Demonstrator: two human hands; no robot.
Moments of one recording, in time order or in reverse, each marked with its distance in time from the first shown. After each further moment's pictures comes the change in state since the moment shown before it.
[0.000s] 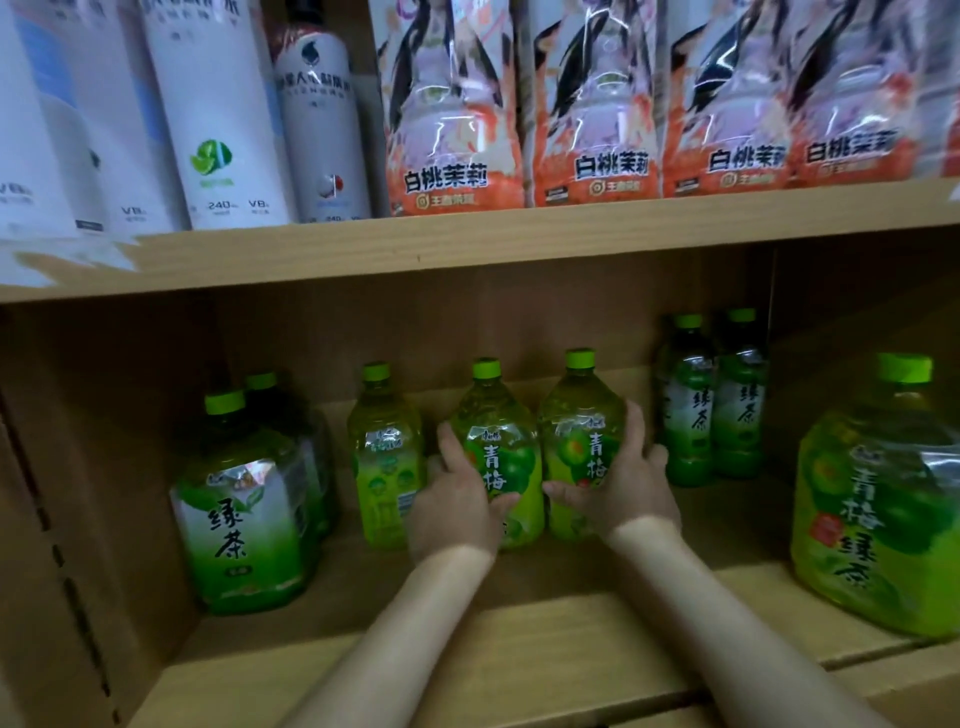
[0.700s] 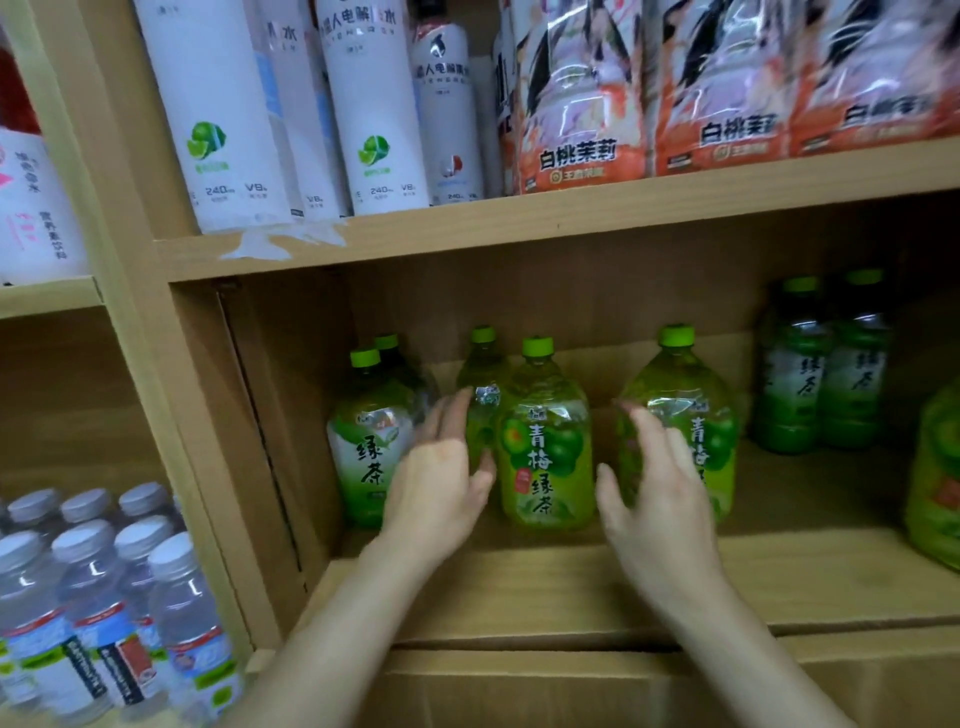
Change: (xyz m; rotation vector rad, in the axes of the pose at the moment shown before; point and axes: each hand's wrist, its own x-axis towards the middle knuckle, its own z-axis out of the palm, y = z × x) left_hand -0.050 -0.106 -0.081 -0.153 0.105 0.205; right_hand -0.131 -0.049 0.005 0.158 0.171 -0.490
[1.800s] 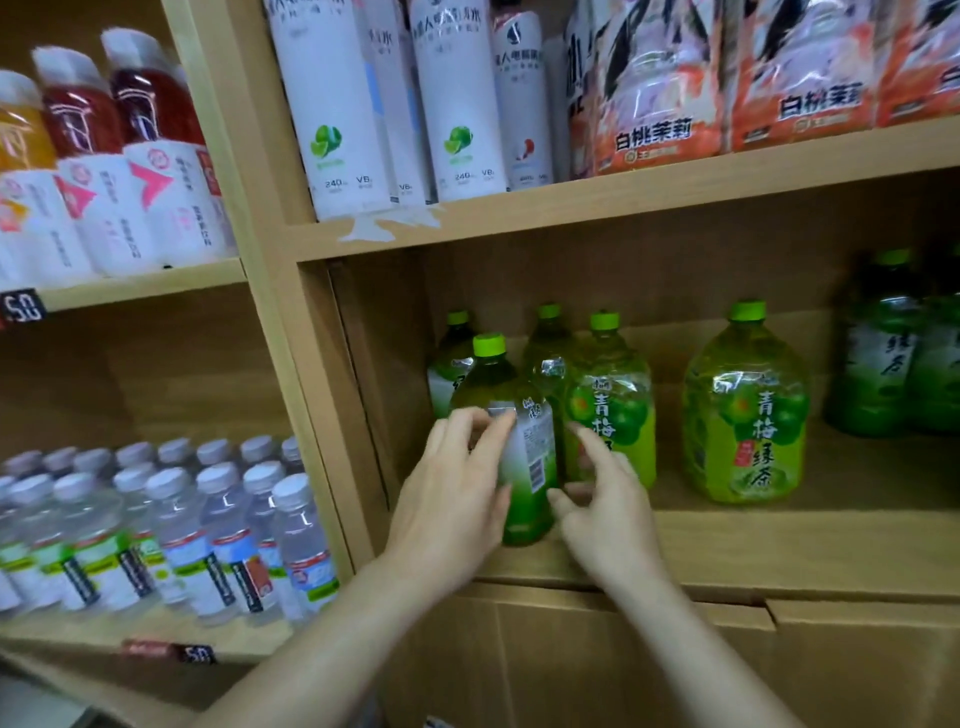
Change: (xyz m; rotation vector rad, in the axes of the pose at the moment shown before) left_hand -0.069 -0.005 -0.062 0.249 0.013 0.205; right_hand -0.039 -0.049 0.048 0.316 -0.354 0.210
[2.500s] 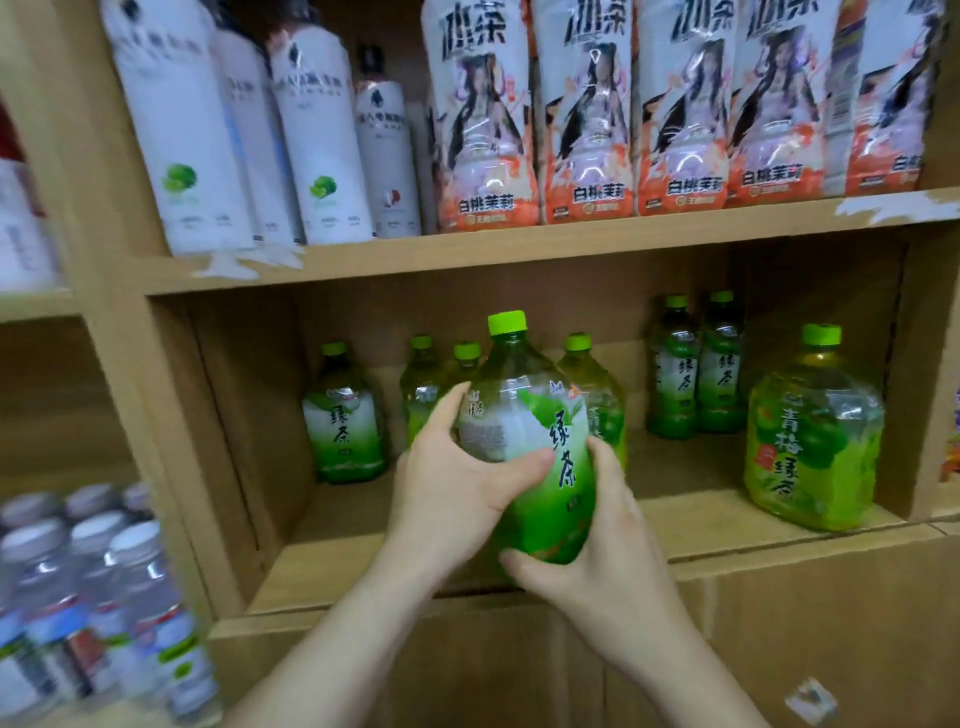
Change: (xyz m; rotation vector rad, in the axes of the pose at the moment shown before) left_hand 0.034 0.106 -0.010 -1.062 -0.023 -0.373; right_hand -0.069 -0.011 -0.114 -0.257 0.121 -0.019
